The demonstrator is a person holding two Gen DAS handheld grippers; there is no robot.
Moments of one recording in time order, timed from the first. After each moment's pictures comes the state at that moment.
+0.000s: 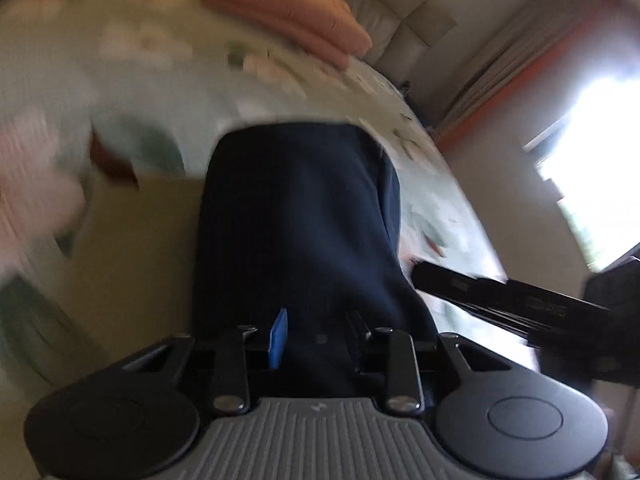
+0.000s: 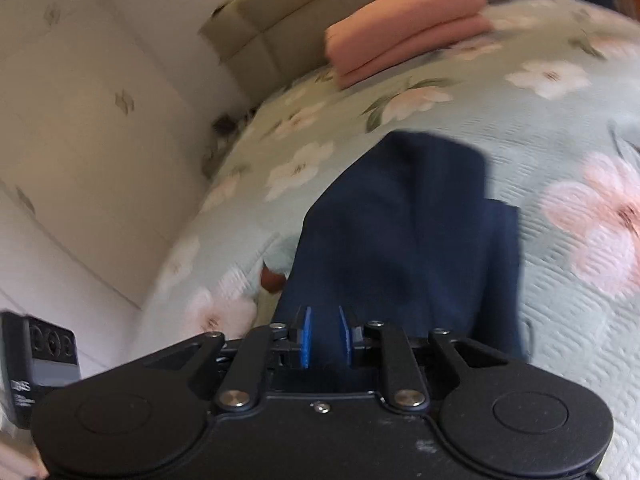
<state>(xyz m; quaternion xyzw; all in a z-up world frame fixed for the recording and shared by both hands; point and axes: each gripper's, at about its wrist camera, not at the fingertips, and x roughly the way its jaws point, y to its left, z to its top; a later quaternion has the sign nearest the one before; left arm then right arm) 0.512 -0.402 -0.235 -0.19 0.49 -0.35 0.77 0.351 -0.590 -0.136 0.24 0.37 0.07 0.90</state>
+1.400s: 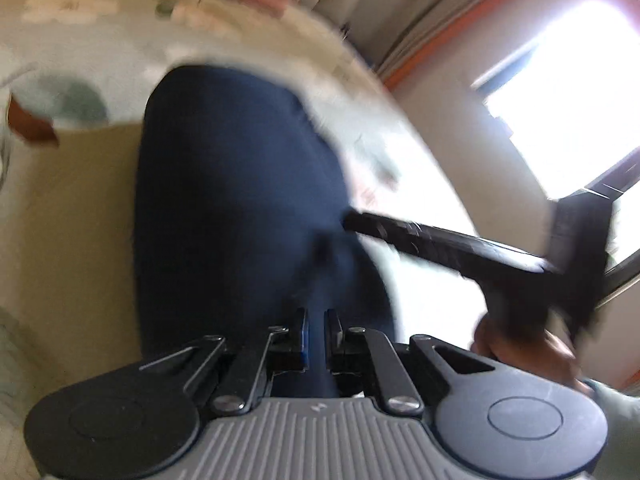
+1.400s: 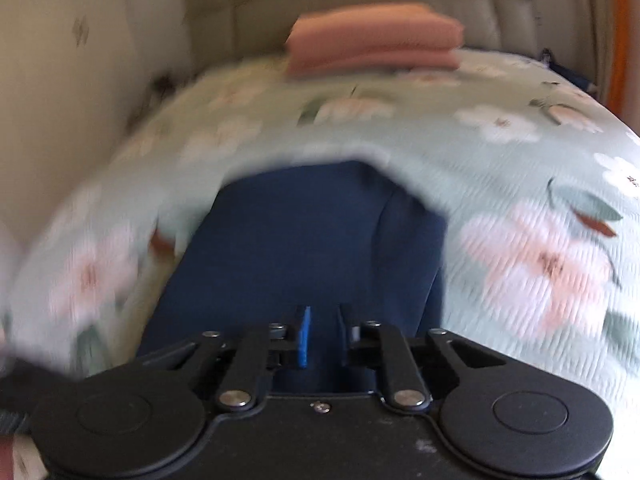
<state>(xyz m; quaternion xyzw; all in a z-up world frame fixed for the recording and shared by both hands) 0.567 -0.483 -0.286 -0.12 0.52 -0.44 0.72 0.351 -0.580 -0.175 0.07 0.41 -0.04 0.91</state>
